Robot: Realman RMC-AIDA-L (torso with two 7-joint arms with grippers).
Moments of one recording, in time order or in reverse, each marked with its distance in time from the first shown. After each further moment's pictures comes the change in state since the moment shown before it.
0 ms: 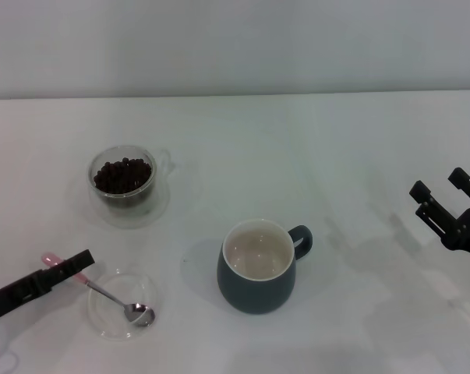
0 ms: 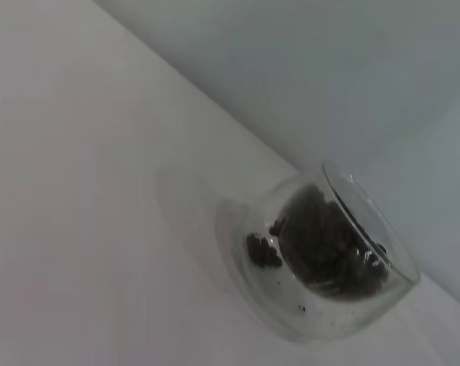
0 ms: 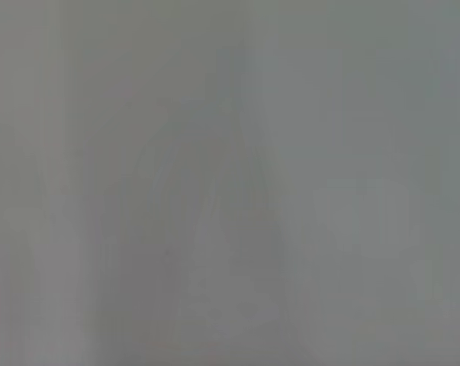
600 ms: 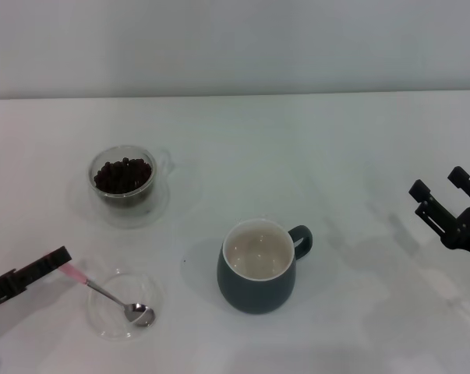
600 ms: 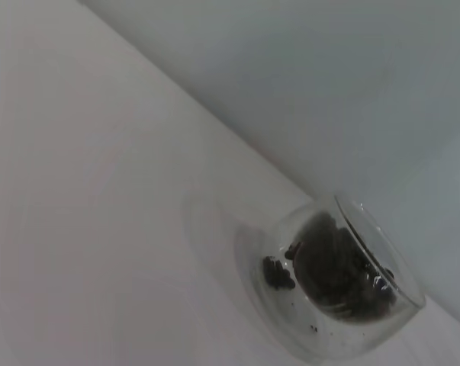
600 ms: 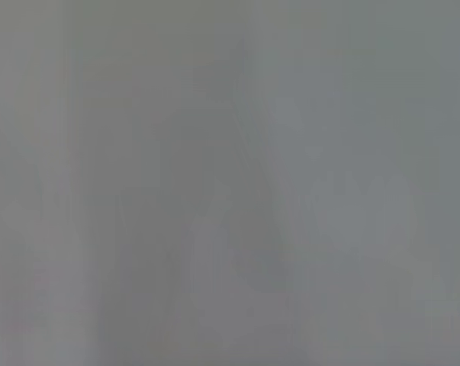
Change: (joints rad) left arm 0.032 0.033 0.001 -0.003 -0.047 -0.030 -0.002; right arm 0.002 0.000 0.000 0.000 0.000 -0.003 -0.001
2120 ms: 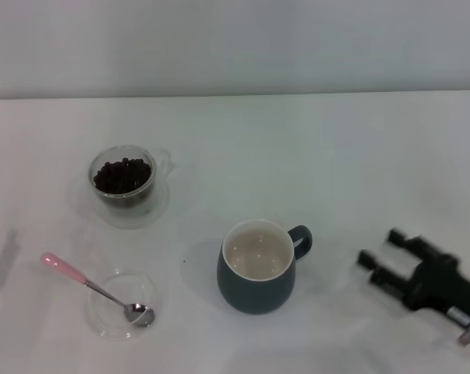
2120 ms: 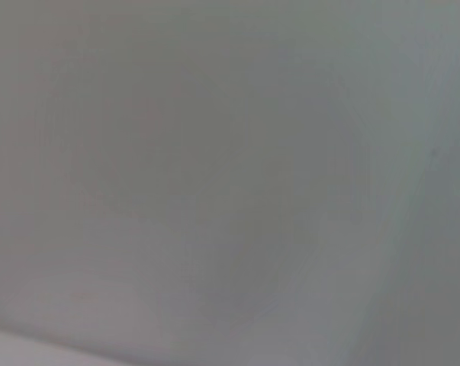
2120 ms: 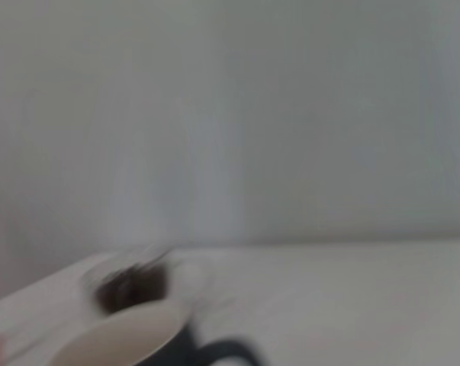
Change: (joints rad) left arm 0.083 -0.104 0.000 -0.232 -0.800 -0.115 1.041; right arm -0.003 -0.006 -0.217 -0.029 -0.093 0.043 0.155
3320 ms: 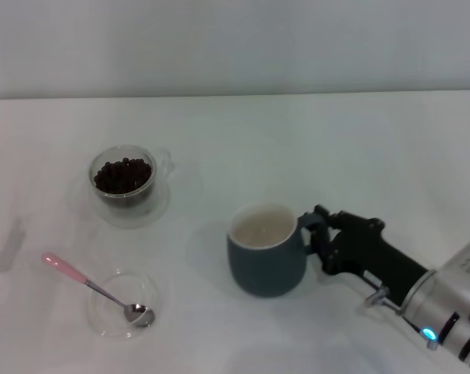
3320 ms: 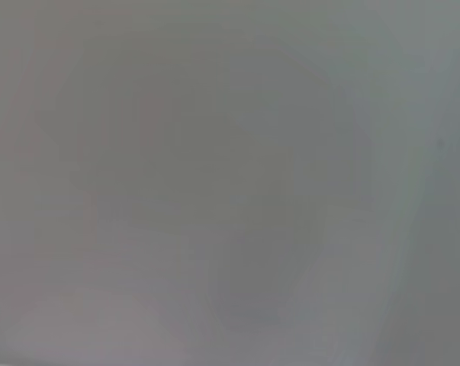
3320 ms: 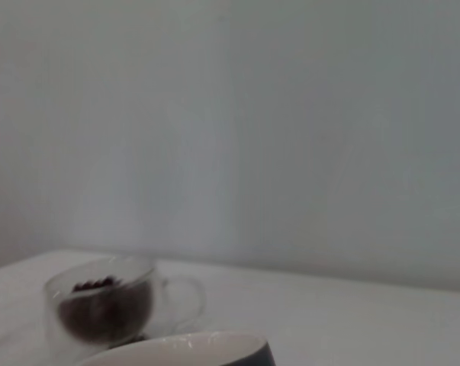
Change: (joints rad) left arm -0.063 -0.009 -0.004 -0.022 -0.060 0.042 0.131; right arm 0.192 0.024 0.144 0.263 0.054 0.228 -0.364
